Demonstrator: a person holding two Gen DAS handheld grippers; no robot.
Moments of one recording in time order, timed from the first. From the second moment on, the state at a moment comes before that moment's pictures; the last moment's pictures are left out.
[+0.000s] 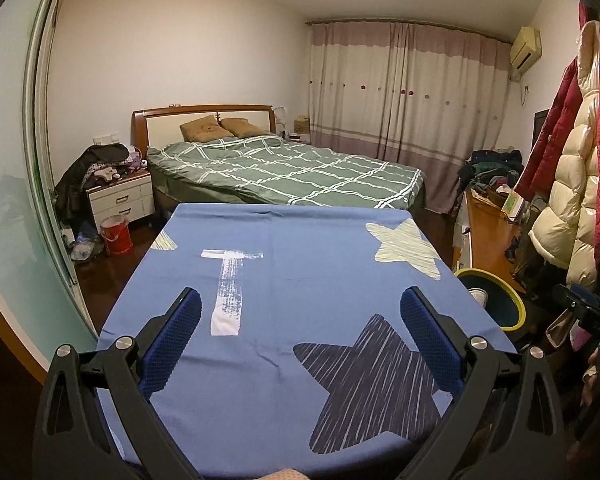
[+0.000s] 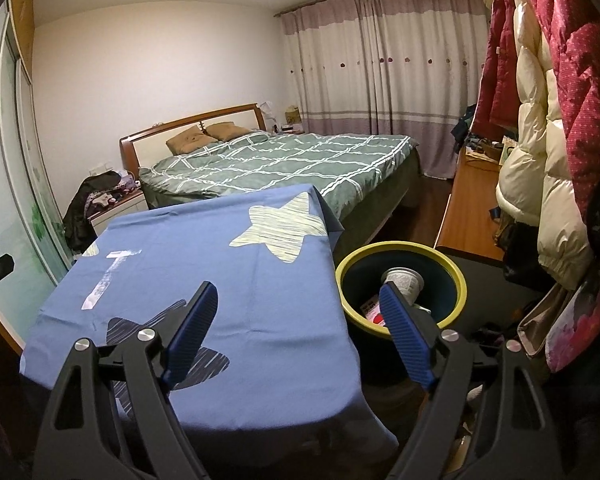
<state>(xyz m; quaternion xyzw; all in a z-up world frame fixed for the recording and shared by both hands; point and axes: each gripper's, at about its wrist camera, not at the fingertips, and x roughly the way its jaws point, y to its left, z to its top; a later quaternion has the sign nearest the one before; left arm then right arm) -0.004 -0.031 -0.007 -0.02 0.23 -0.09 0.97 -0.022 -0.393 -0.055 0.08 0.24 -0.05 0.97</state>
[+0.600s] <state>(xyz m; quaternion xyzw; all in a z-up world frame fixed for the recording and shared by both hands) -0.008 -0.031 -0.003 -0.02 0.23 -0.09 0.97 -0.031 -0.391 -0.050 0.08 0.23 -0.05 0.97</state>
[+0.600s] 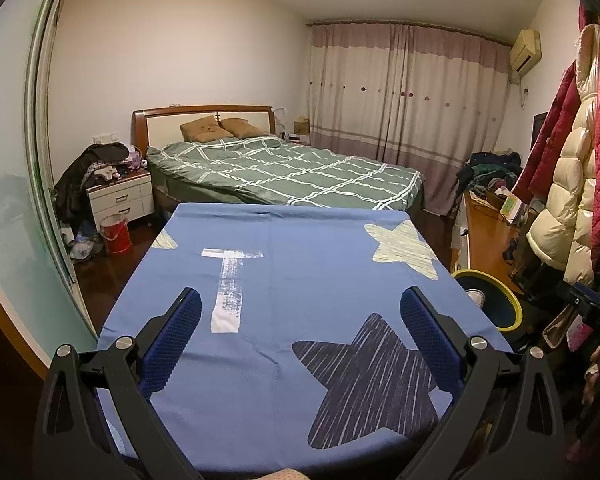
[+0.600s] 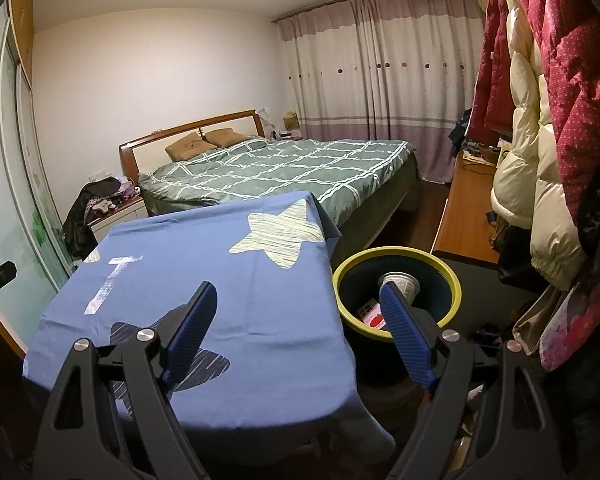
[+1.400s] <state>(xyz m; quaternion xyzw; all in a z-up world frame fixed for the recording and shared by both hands) -0.006 -0.031 -0.010 -0.02 0.24 -0.09 0.97 -0.028 -0.392 -0.053 0.08 0.23 -0.05 0.97</state>
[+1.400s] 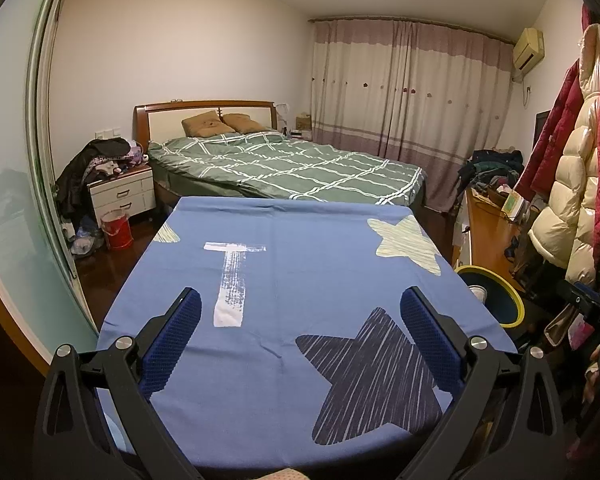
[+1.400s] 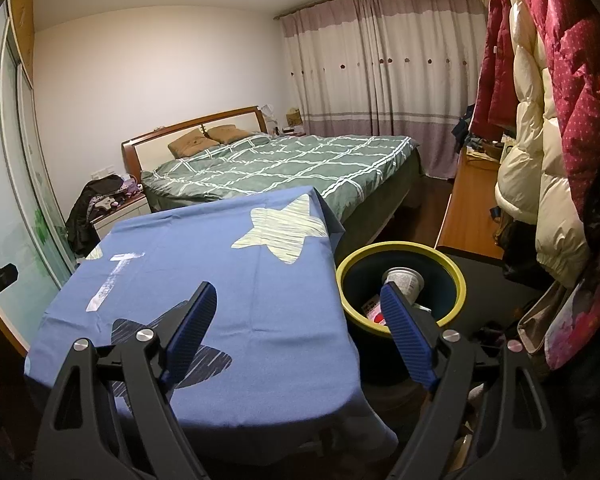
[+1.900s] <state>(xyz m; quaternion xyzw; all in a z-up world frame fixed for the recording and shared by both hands) -0.002 -0.032 -0.015 -0.03 0.25 -0.08 0.96 -0.028 -0.393 -0.053 0.08 0.24 -0.04 0.97</state>
